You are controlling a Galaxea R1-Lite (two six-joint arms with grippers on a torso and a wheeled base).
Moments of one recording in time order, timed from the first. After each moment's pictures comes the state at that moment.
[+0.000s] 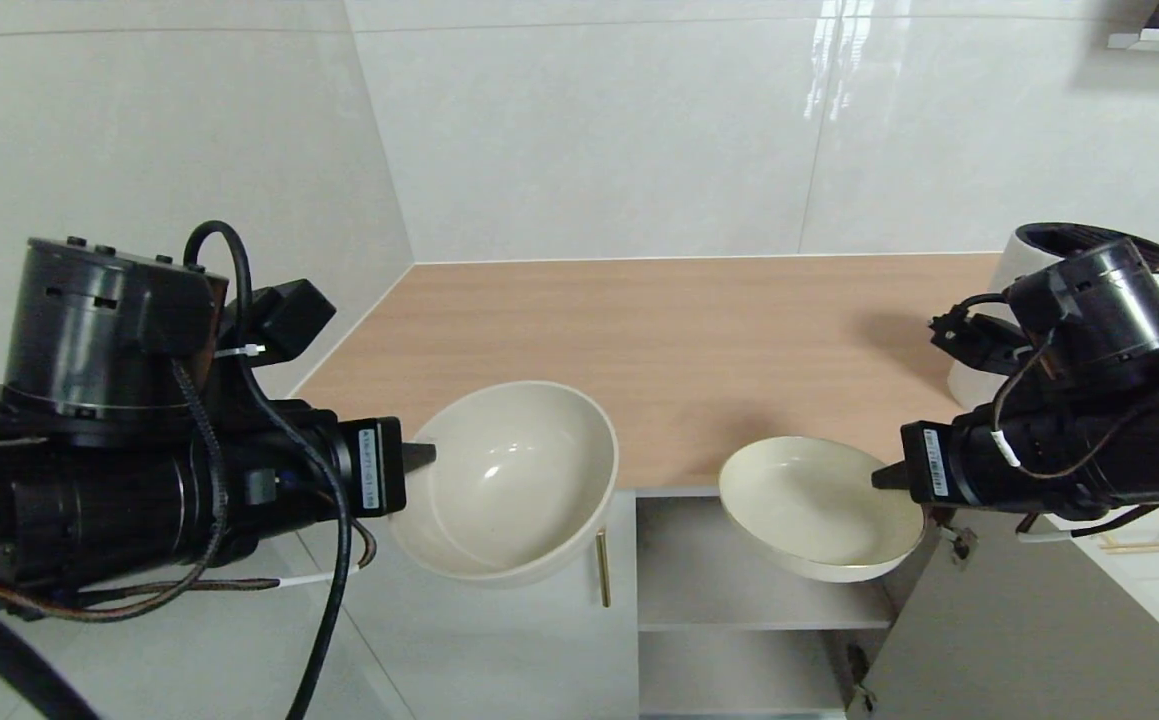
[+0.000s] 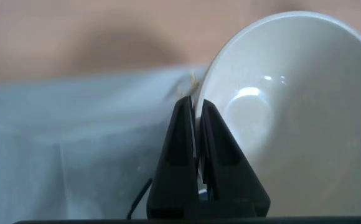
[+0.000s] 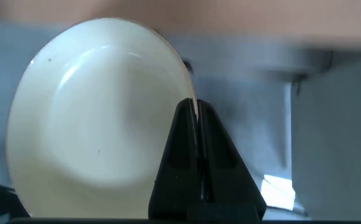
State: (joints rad) left arm -0.52 1.43 -0.90 0.01 0.08 -0.39; right arm 0.46 1.57 -1.07 0.26 0.00 0.39
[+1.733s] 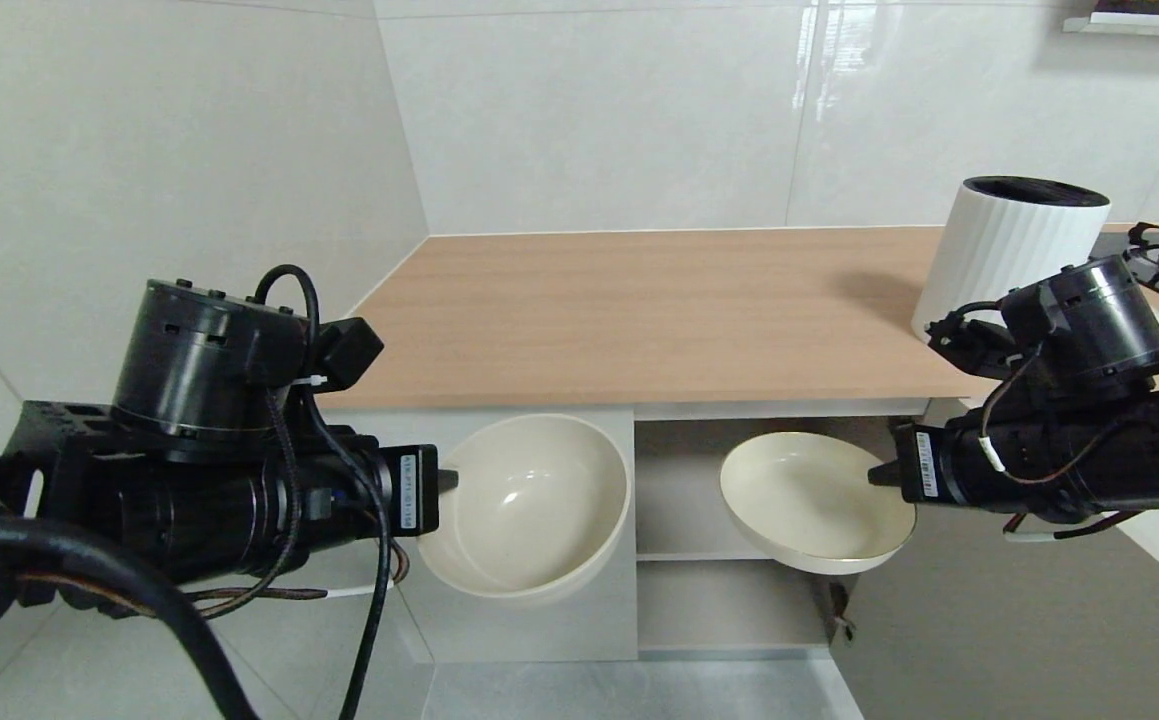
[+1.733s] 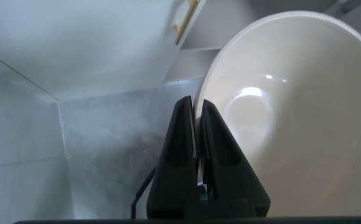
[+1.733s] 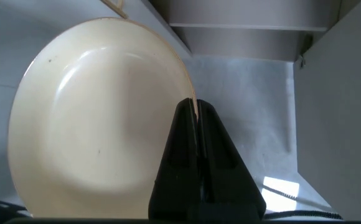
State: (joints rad) left arm -0.52 1.51 -0.89 -0.01 0.08 -0.39; right arm 0.44 1.59 -1.02 0.16 -0.02 0.38
